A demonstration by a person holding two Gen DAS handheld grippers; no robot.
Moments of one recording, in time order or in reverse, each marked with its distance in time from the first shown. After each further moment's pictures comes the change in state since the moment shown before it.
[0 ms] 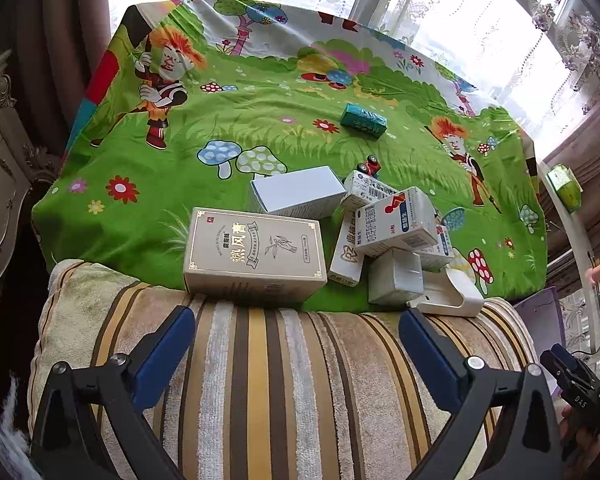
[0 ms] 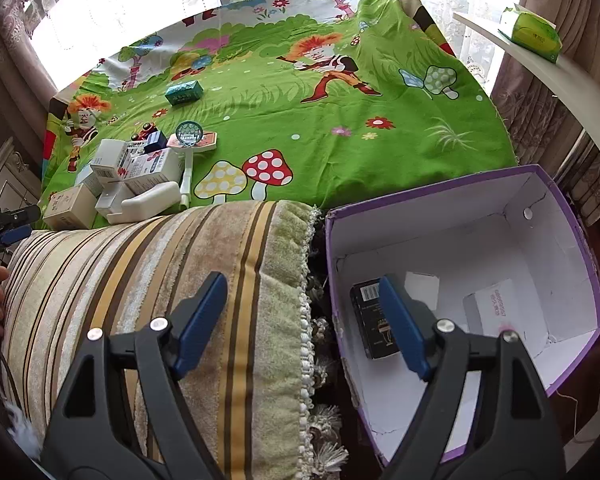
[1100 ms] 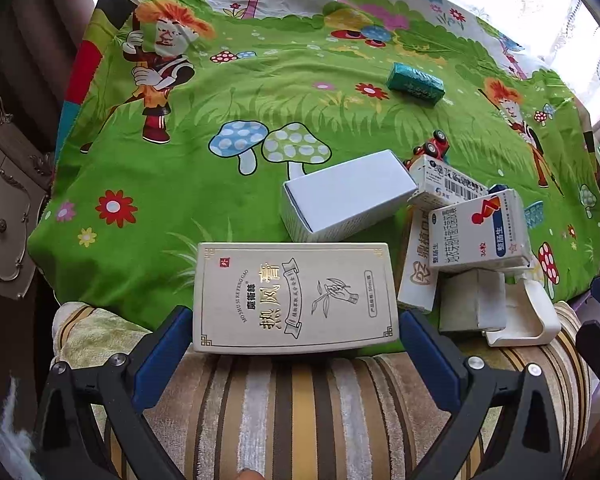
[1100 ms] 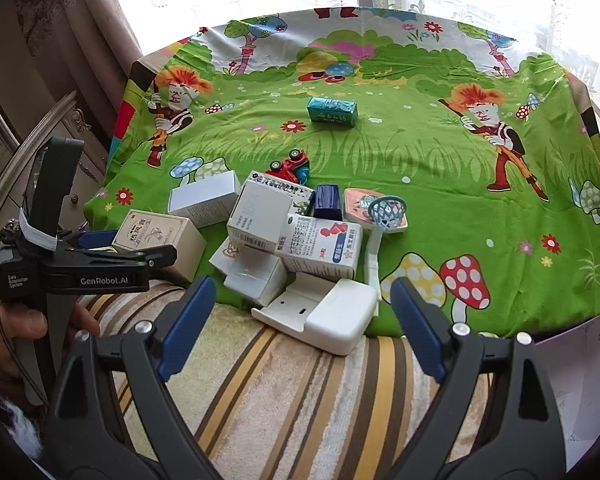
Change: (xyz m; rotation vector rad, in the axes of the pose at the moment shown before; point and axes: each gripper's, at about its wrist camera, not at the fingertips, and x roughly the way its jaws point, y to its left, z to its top) left arm 0.062 0.008 0.039 0.038 0.154 0.142; right arm 0.053 0.169 0.079 -0.238 0.012 0.204
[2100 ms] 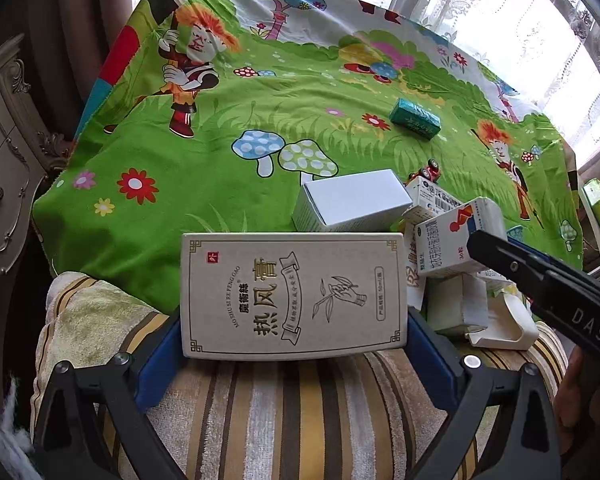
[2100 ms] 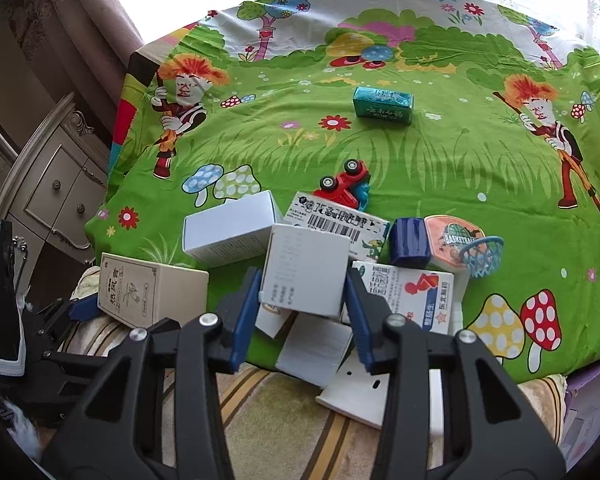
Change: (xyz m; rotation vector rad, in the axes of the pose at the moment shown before) left arm -0.022 0.023 -0.023 -0.103 -0.139 -0.083; right arm 0.055 0.034 0.034 0.016 0.029 0.069
